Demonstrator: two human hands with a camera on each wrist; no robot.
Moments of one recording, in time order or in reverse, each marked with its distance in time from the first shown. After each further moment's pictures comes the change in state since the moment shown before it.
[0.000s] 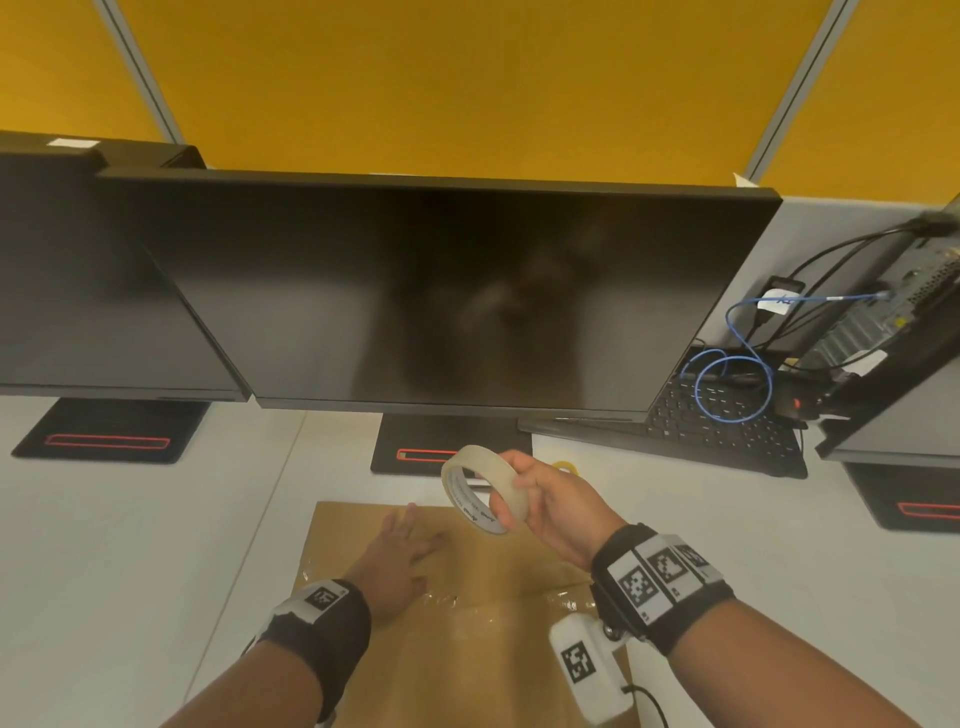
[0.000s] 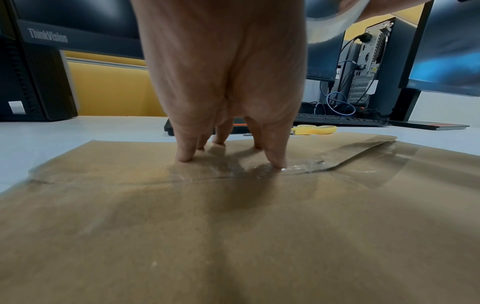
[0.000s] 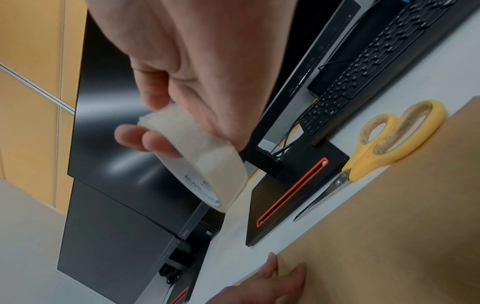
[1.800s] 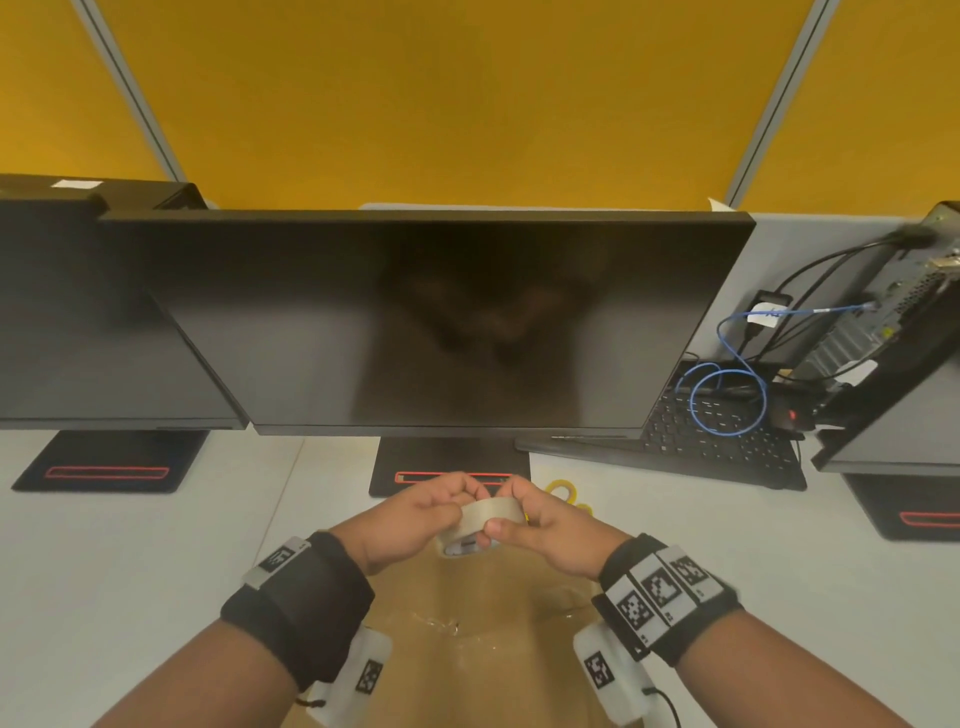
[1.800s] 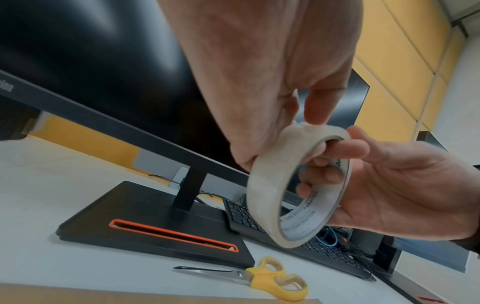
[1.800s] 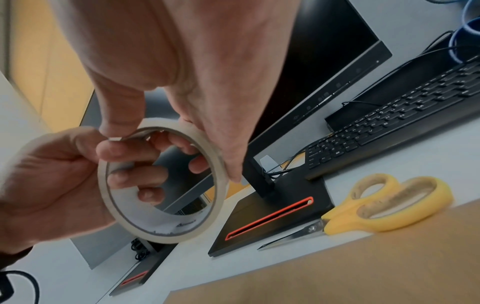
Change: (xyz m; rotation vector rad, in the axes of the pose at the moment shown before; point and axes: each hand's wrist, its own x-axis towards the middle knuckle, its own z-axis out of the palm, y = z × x) left_hand -0.035 0.064 -0.096 -0.853 -0.035 0.388; right_hand 0.002 0.008 -0.023 -0.694 0.012 0.029
